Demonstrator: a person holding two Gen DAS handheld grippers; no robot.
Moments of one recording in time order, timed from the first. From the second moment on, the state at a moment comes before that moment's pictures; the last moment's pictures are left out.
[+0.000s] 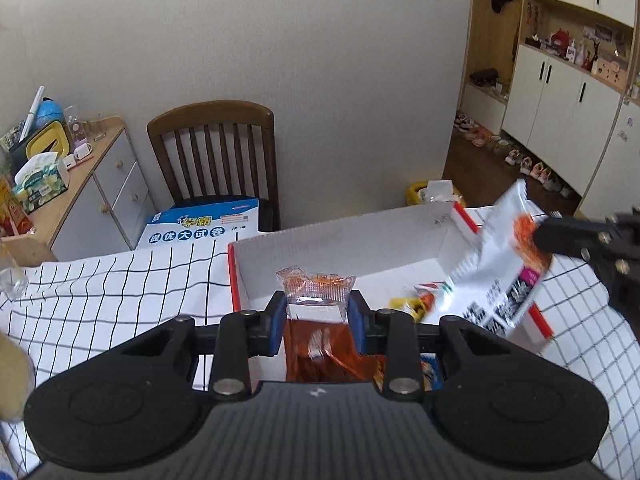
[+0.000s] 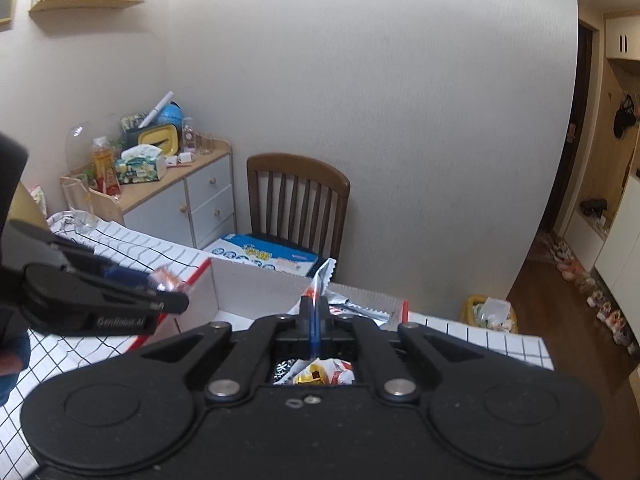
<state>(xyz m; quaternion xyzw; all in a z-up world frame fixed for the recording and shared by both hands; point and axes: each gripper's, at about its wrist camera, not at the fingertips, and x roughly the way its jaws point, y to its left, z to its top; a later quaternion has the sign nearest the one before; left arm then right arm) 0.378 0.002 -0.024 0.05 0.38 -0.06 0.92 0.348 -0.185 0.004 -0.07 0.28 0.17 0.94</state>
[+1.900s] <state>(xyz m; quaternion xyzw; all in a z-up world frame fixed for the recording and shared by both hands) 0.400 0.007 -0.060 0.02 0.45 -0.05 0.89 0.359 -0.184 -0.052 0.01 0.43 0.15 0.89</state>
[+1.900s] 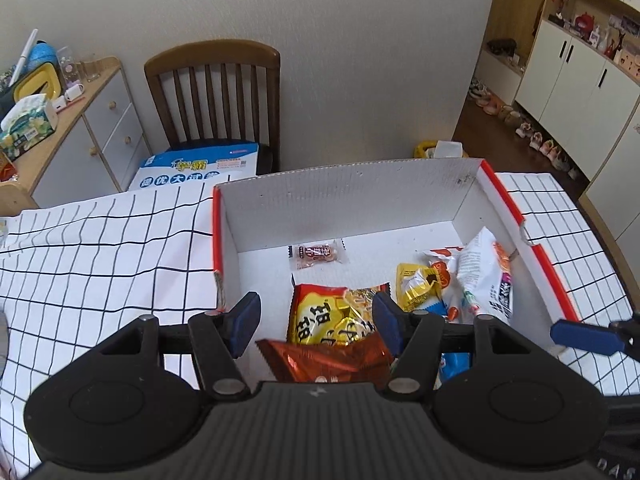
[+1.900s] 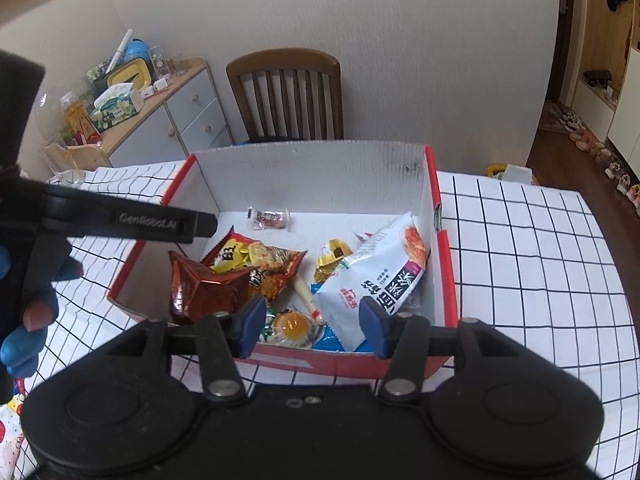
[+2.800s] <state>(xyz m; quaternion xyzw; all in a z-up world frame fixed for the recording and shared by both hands) 0.289 0.009 -0.012 0.00 0.39 -0.05 0.92 0.305 -0.193 -0.007 0.02 0.38 0.18 0.91</state>
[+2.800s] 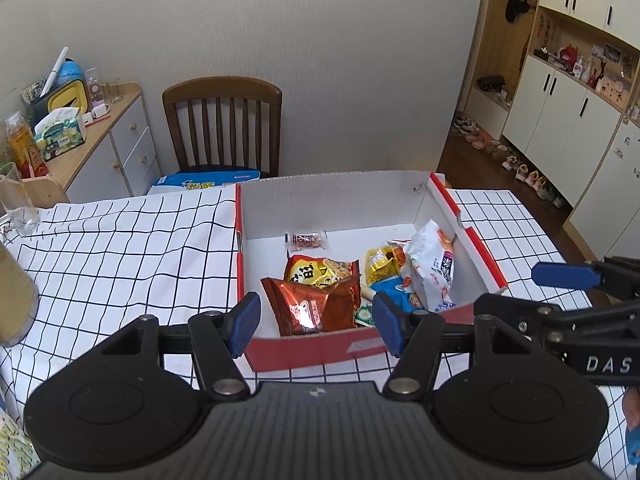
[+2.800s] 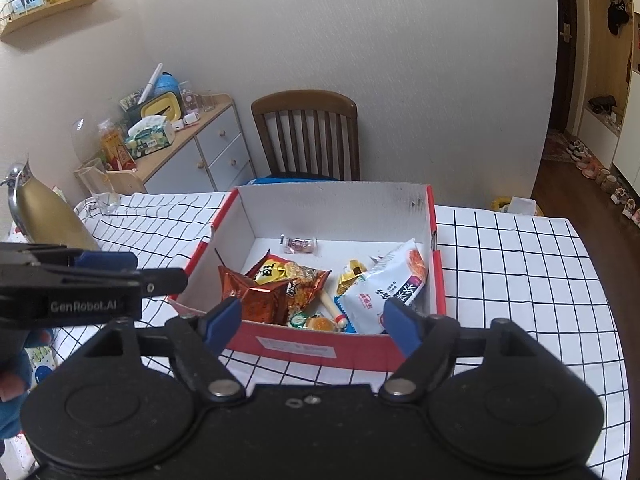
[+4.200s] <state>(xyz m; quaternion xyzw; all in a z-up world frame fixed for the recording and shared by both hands) 0.184 -0.002 0.002 -0.03 0.32 -0.05 0.94 0.199 -0.218 0.020 -0.04 0.26 0.21 0.94</state>
